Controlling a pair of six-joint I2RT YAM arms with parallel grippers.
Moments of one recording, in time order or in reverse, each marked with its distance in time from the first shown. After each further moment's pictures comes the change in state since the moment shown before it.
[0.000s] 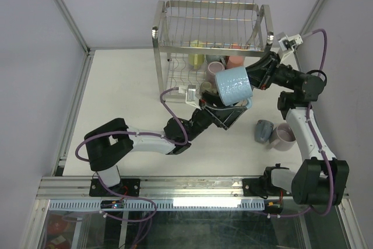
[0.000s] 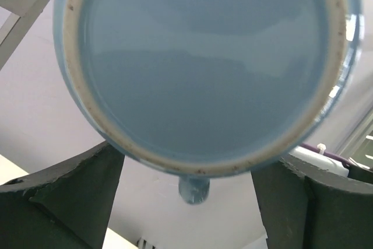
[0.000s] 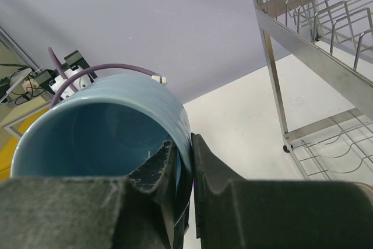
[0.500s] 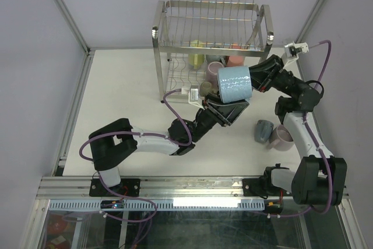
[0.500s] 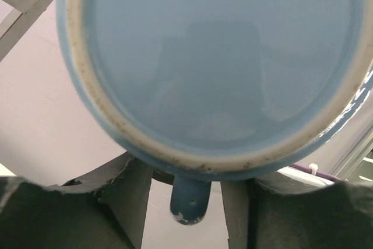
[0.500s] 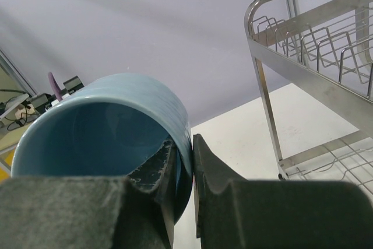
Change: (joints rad) left arm -0.025 0.054 0.067 0.002 -0.082 -0.042; right arm 0.001 0.000 -0.114 0.253 0.140 0.090
